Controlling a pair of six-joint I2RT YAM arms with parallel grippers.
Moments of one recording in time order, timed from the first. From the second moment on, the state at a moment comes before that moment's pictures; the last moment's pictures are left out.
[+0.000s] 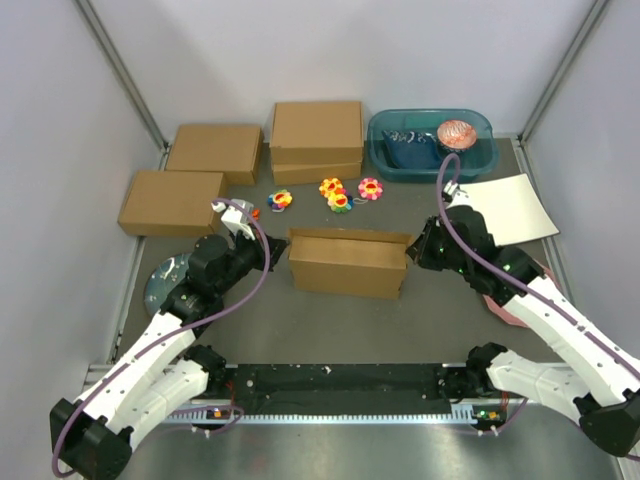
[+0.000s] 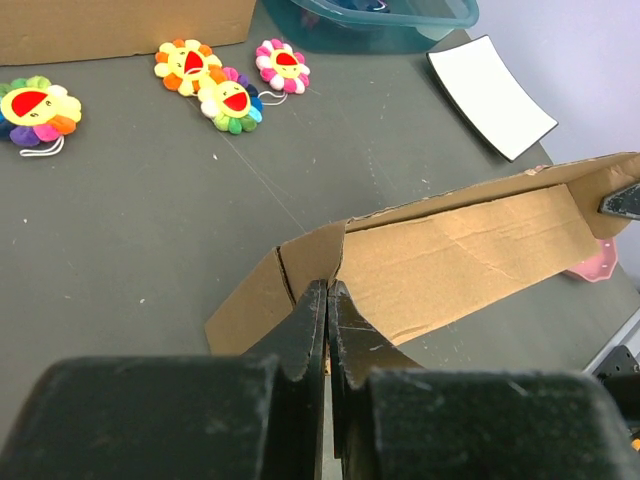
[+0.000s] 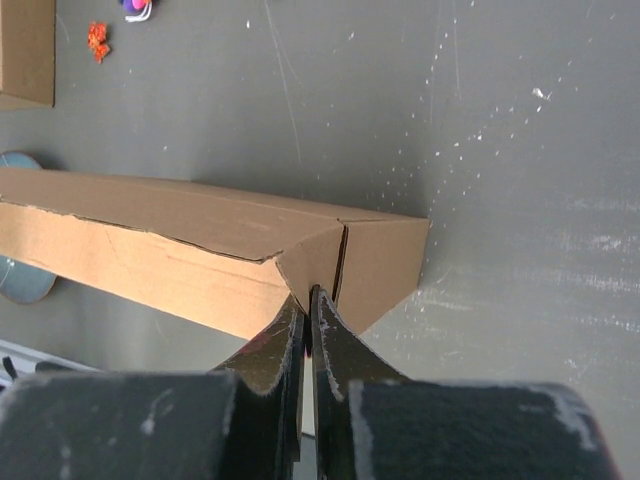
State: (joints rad) left arm -0.49 0.75 0.58 -0.01 0.15 -0.44; right arm 0.63 0.93 0.98 -0.71 0.15 0.70
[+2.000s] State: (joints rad) left arm -0.71 0.76 0.59 -0.05 -0.20 -0.39; right arm 0.73 0.86 0.90 -0.57 0.44 0.53
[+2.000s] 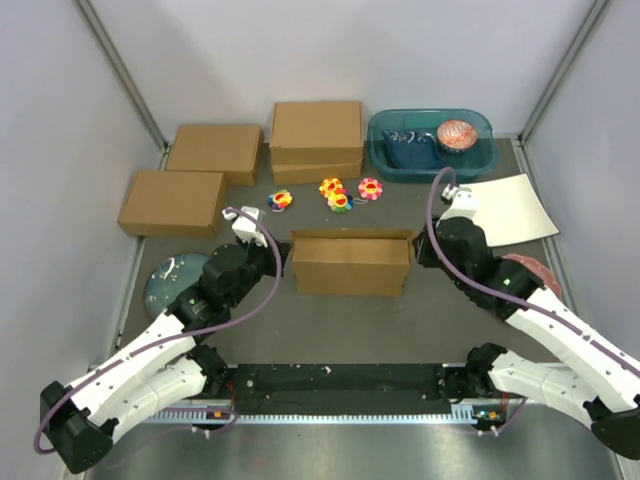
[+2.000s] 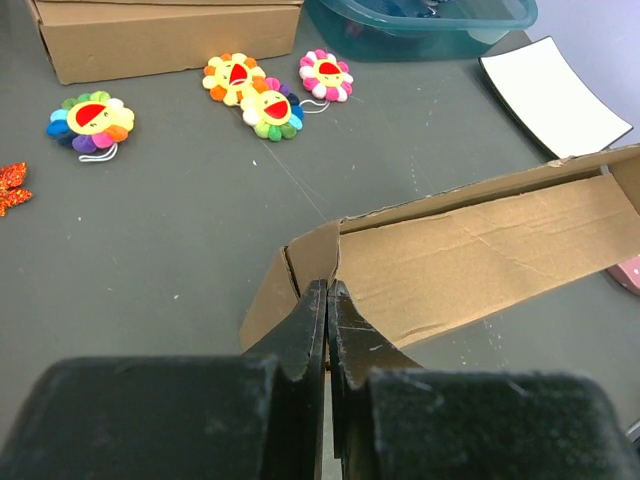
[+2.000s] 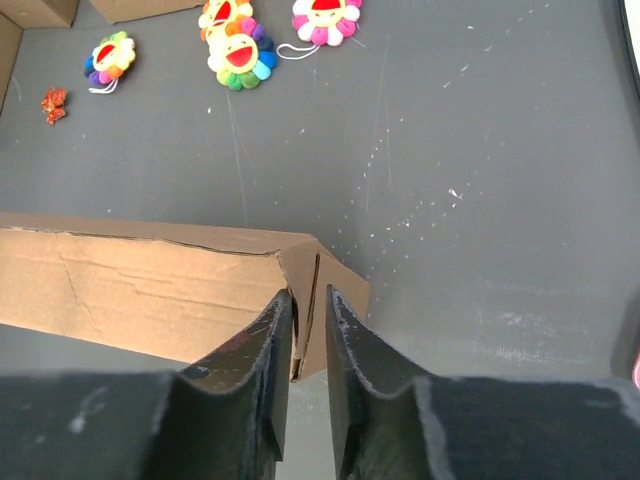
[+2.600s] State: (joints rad) left arm -0.72 0.77 0.59 -0.04 -0.20 -0.39; right arm 0.73 0.81 0.81 -0.48 0.41 0.53
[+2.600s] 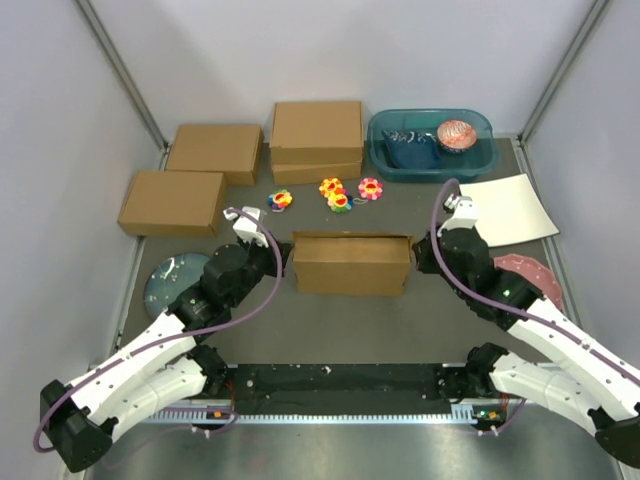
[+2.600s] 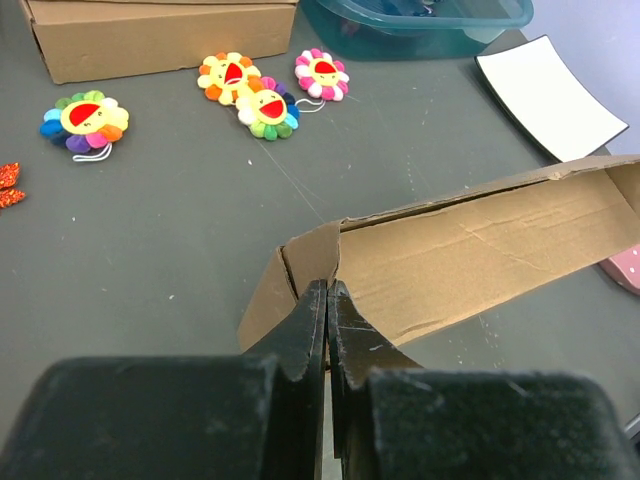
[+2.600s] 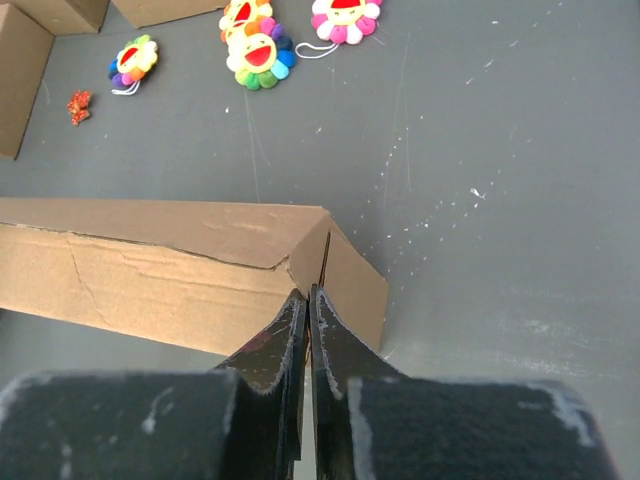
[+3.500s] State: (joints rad) left arm -0.73 0.74 0.62 -0.16 -0.23 -0.37; right arm 0.73 0.76 0.71 -0.41 0.40 0.58
